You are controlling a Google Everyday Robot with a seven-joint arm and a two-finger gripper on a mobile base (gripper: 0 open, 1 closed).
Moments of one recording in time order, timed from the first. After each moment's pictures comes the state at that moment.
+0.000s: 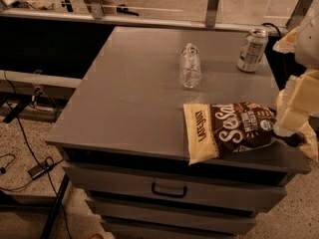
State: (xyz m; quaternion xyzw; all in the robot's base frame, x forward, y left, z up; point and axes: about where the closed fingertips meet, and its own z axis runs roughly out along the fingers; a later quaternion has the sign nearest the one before) arm 0.438 -0.216 0.978 -0.60 0.78 -0.04 0.16
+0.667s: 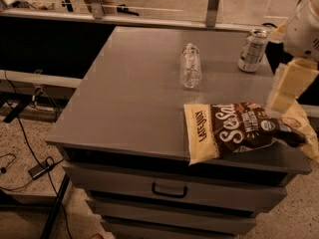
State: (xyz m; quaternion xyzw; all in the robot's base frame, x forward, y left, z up) arm 0.485 -0.226 0.970 -0.61 0.78 -0.05 0.17
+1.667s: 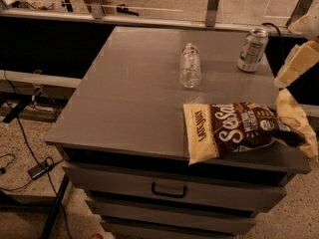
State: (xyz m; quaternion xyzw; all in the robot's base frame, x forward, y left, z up) arm 0.587 -0.306 0.949 -0.53 0.81 -0.02 0.25
